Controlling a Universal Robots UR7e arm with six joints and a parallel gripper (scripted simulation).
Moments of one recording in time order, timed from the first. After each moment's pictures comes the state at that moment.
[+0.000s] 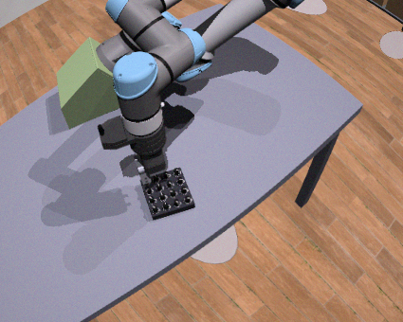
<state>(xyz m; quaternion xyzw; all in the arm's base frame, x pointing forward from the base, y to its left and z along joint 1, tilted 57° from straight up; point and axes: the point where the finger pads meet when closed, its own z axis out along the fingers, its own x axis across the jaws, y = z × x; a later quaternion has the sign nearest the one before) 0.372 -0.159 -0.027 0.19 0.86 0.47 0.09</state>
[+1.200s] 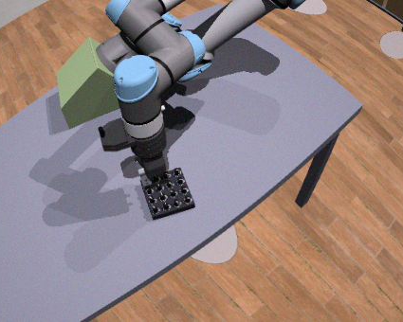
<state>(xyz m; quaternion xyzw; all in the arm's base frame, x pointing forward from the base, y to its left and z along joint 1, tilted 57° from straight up) 0.374 -0.153 -0.031 0.20 0.86 0.47 0.08</state>
